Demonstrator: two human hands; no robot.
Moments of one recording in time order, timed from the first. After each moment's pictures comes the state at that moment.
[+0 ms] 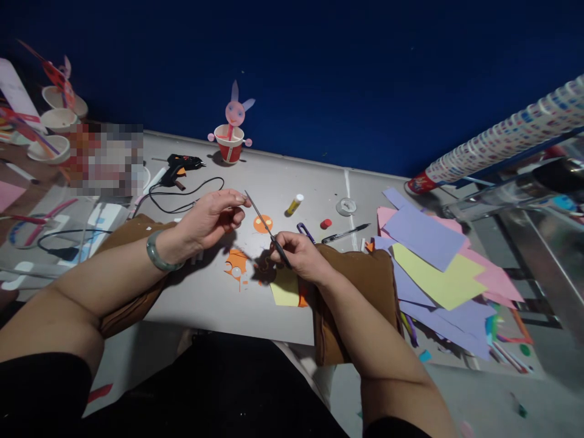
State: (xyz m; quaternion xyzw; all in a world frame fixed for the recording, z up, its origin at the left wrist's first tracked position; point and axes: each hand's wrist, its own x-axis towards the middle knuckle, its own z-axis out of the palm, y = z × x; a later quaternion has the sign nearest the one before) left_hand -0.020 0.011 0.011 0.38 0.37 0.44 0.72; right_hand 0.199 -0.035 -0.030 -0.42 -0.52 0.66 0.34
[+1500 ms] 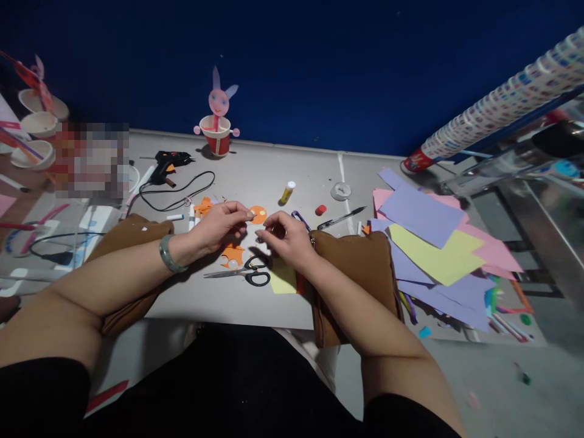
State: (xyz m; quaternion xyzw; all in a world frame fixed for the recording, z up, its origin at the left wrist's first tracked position) left_hand -0.003 0.001 -0.026 0.40 0.47 0.33 0.72; right_hand 0.187 -0.040 -0.043 -0.52 -0.67 0.37 0.38
